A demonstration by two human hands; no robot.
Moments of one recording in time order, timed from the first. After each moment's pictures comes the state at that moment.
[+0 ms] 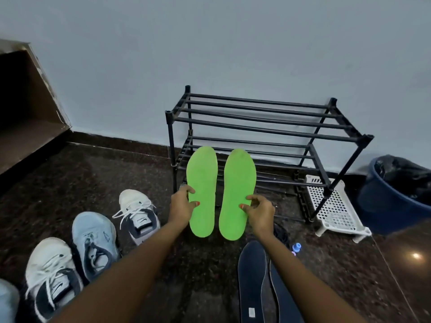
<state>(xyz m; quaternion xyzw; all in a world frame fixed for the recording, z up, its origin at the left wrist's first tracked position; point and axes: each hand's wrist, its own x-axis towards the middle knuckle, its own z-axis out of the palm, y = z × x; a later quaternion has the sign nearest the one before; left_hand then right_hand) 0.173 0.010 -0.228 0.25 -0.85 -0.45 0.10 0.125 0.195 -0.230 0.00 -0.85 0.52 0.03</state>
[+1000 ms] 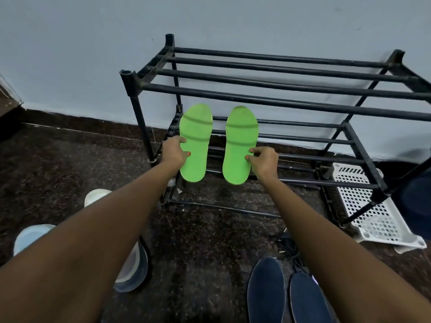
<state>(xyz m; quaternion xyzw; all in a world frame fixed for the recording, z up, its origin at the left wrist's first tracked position) -0.025 -0.062 -0.263 0.26 -0.89 -0.37 0.06 -0.074 0.137 -0.270 0.02 -0.90 0.44 0.01</state>
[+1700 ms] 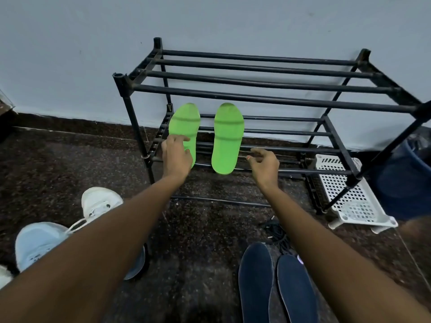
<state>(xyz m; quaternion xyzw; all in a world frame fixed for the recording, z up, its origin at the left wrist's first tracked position) 0.014 -0.013 -0.253 0.21 -0.91 -0.32 0.18 -0.028 0.174 -0.263 -0.01 -0.87 0.49 0.07</state>
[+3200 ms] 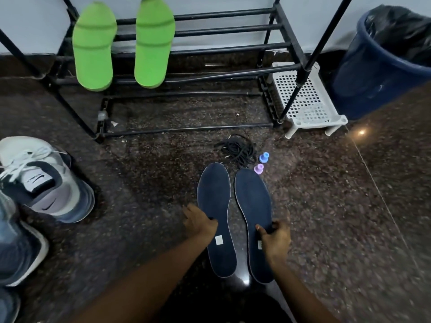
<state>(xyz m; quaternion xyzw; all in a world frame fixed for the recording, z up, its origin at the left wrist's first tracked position) 0.204 0.203 -0.442 0.34 -0.85 -0.33 -0.24 0.236 0.362 -0.467 -0.37 -0.85 0.38 -0.06</state>
